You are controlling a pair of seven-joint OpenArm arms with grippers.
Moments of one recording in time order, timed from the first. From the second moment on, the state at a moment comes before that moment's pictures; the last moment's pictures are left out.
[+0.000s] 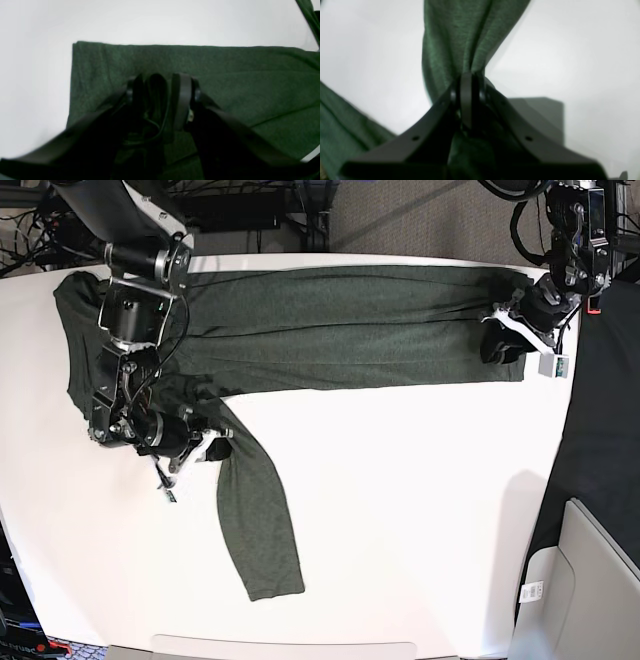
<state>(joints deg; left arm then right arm) 21.0 -27.1 -12.9 92.2 -46.7 -18.6 34.1 23.3 3.7 18.1 60.8 21.5 38.7 -61.5</state>
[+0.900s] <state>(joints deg) 20.8 -25.8 -13.0 92.2 -46.7 -18.6 34.2 6.8 7.7 -16.1 91.0 60.2 38.7 -78.5</state>
